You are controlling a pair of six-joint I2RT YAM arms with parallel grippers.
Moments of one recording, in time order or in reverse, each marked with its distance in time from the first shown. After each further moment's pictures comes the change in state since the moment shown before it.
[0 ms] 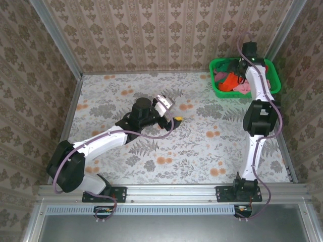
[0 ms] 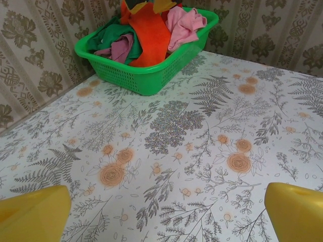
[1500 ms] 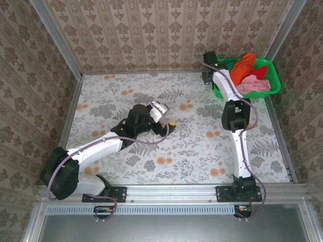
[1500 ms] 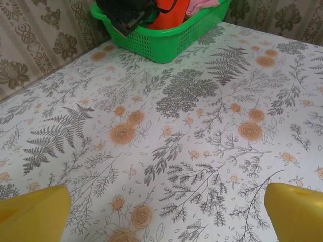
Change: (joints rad) left arm 0.003 -0.097 -0.115 -0.058 -0.087 -0.020; right arm 0.265 0.278 0.230 -0.097 0.325 -0.286
